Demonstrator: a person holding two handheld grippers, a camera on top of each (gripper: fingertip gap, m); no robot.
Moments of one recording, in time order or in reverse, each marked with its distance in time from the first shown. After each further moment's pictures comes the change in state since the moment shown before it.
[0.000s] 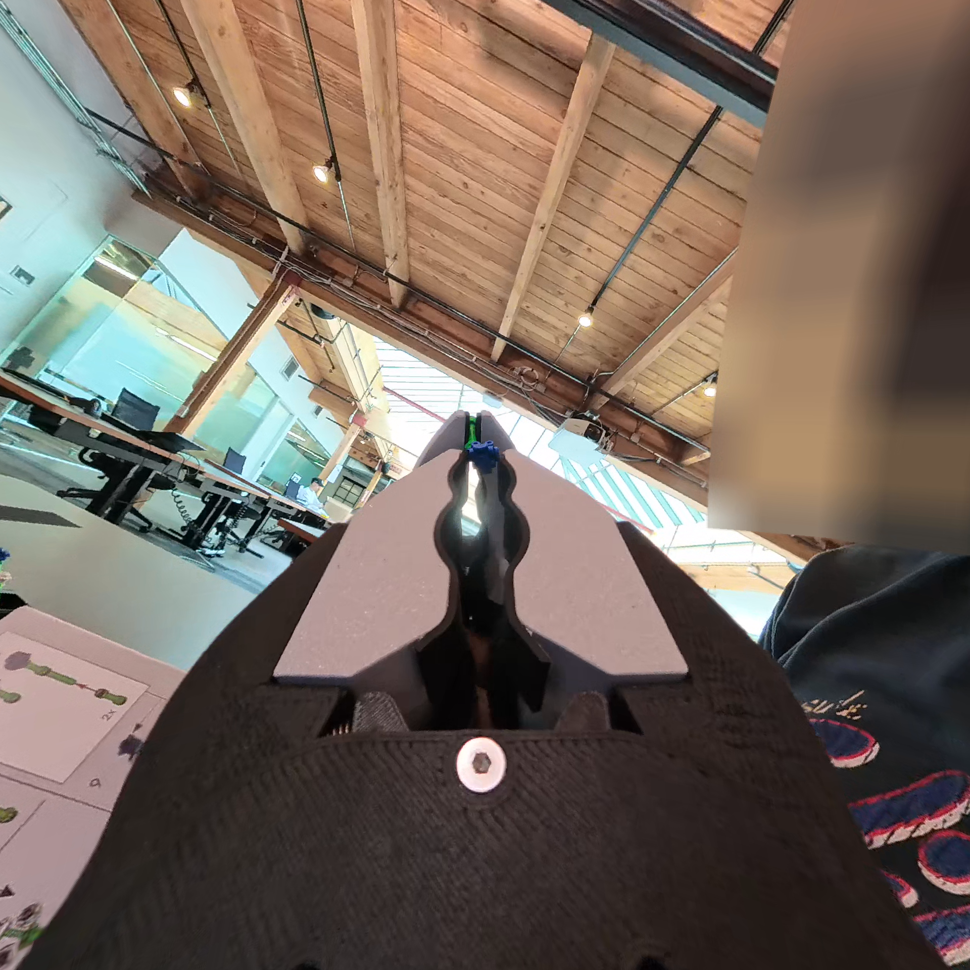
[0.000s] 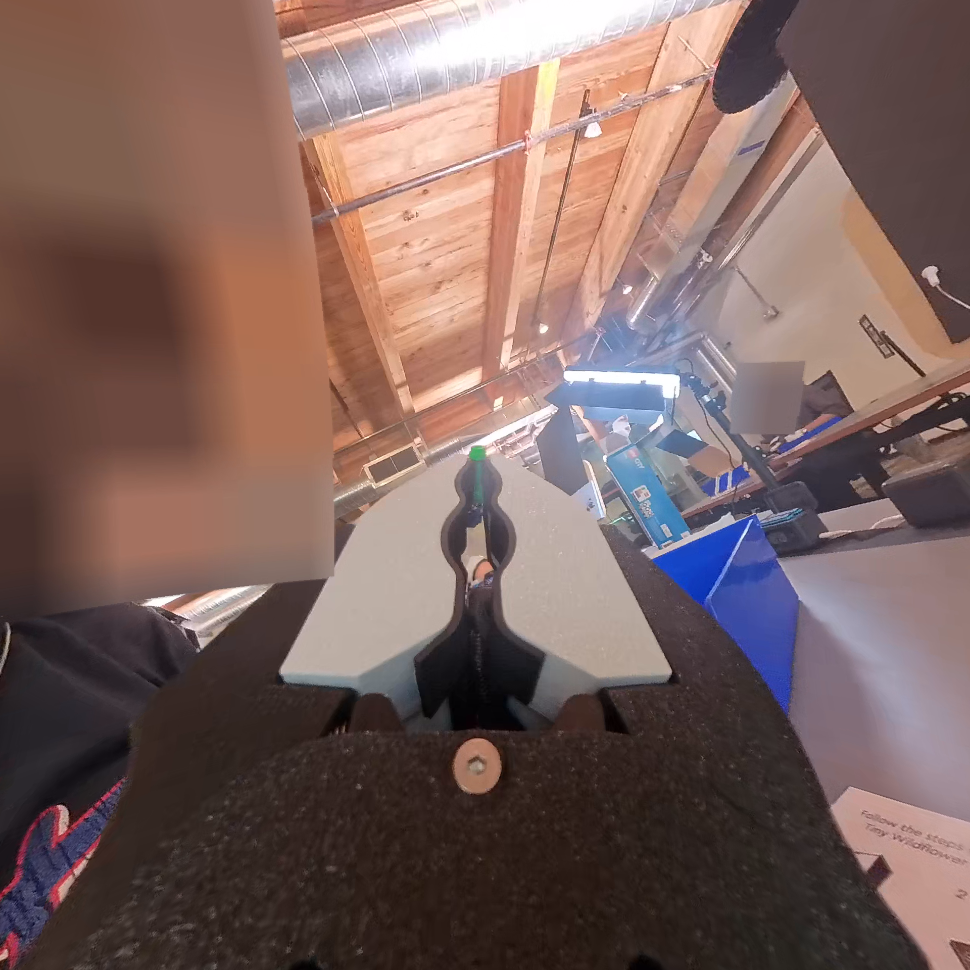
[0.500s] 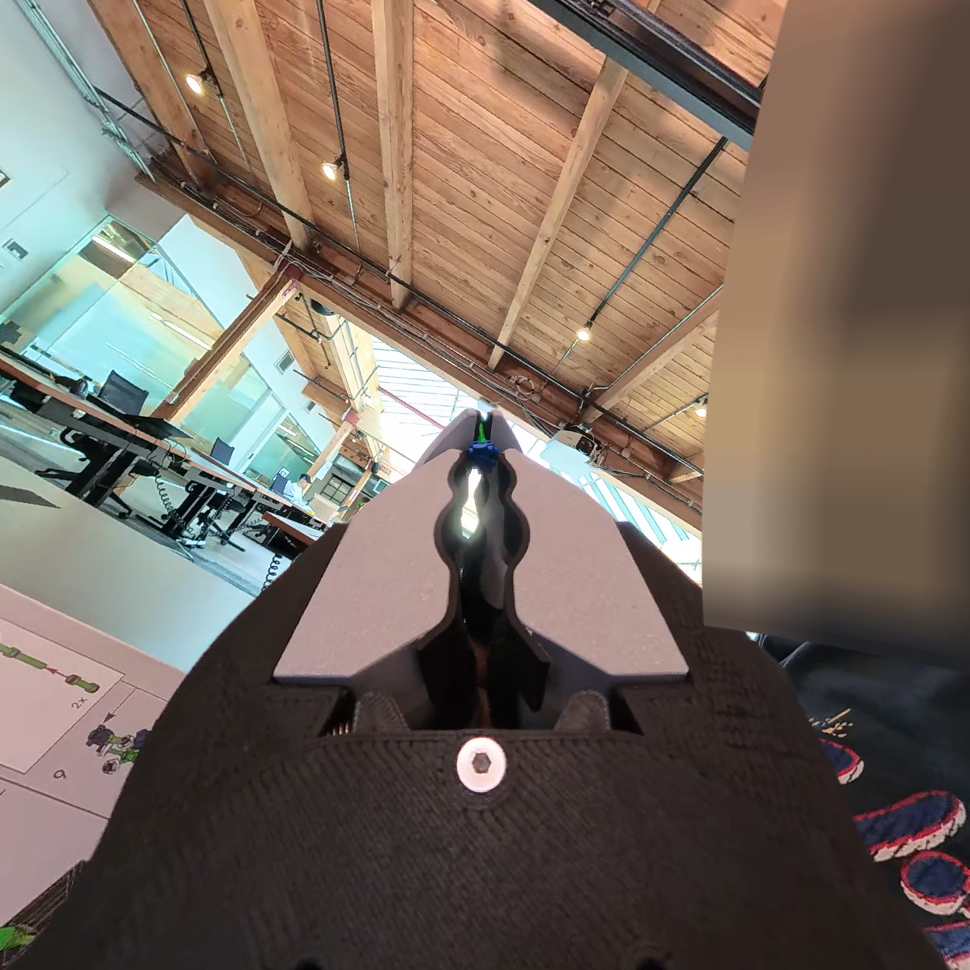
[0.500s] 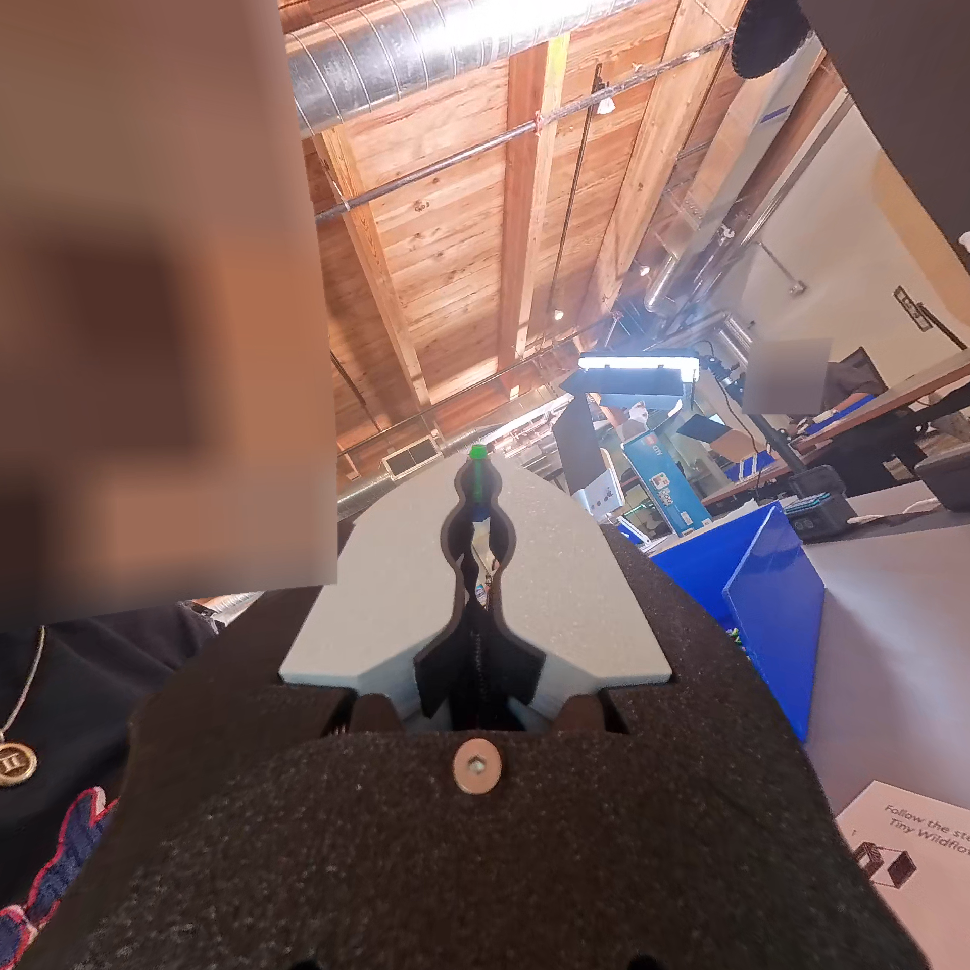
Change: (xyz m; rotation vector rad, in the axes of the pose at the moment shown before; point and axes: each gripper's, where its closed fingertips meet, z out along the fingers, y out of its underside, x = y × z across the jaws) left arm -0.002 0.001 0.002 0.020 -0.007 -0.069; right arm 0.000 0.001 0.000 -0.024 -0.024 0.043
